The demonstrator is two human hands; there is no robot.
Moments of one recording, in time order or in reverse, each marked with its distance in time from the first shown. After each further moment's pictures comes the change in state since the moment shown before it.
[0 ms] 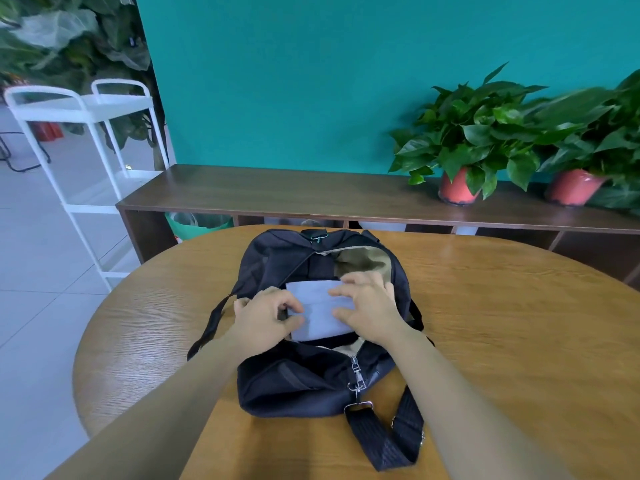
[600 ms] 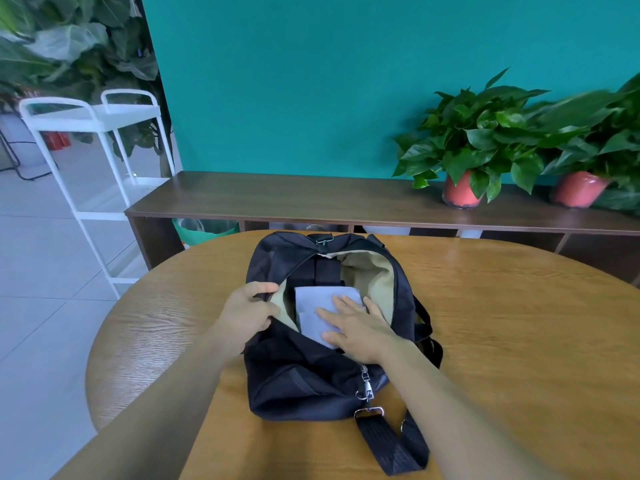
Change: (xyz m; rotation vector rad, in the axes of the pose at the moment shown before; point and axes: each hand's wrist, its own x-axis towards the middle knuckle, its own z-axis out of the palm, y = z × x) left_hand 0.000 -0.007 -0.027 -0.778 0.087 -0.468; right_hand -0.004 -0.010 0.024 -0.300 -0.369 -0.105
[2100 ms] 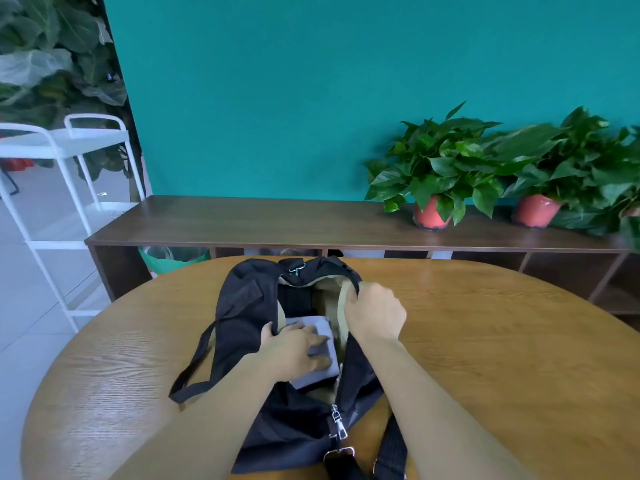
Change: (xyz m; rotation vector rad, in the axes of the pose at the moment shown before) left_hand 0.017 0.016 0.098 1.373 -0.448 0.420; right_hand -0.009 0.024 -0.068 0.339 0.687 0.632
